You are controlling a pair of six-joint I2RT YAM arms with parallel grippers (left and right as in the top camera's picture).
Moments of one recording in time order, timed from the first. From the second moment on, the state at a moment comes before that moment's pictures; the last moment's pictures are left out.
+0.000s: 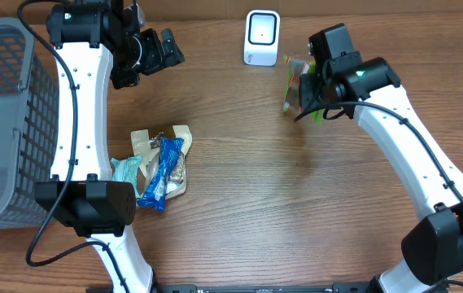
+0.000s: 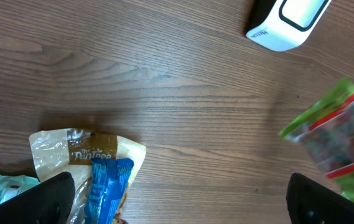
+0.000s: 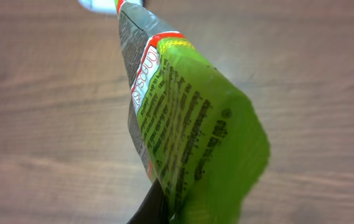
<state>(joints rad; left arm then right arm) -0.01 2.04 2.31 -1.47 0.25 -0.34 0.36 1.77 1.63 -0.93 0.12 0.30</state>
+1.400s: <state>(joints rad) -0.01 2.04 2.31 -1.47 0.25 -0.33 0.53 2.11 1.63 0.43 0.71 -0.45</state>
